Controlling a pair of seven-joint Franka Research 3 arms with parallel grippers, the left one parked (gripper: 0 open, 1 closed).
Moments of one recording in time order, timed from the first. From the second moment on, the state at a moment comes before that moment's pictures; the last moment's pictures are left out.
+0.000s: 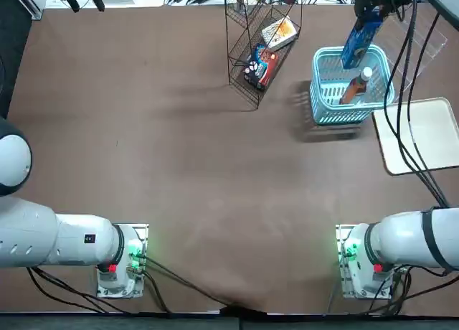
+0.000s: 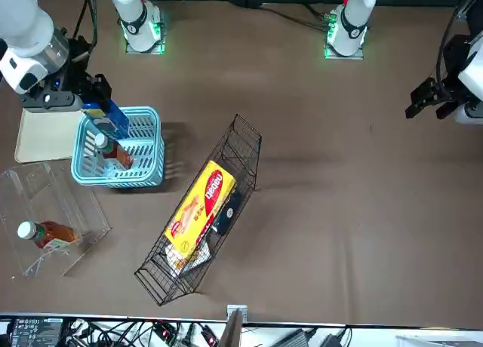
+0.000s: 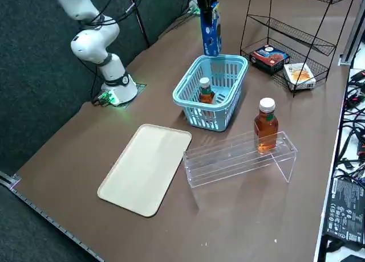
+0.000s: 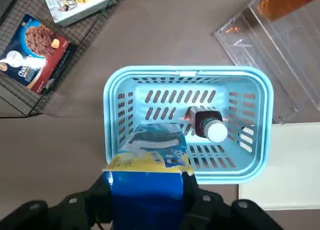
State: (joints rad) arm 0.03 -0.10 0.14 -1.81 0.02 1.72 0.13
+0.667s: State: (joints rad) arm 0.04 -0.08 0.15 -2.05 0.01 1.95 0.18
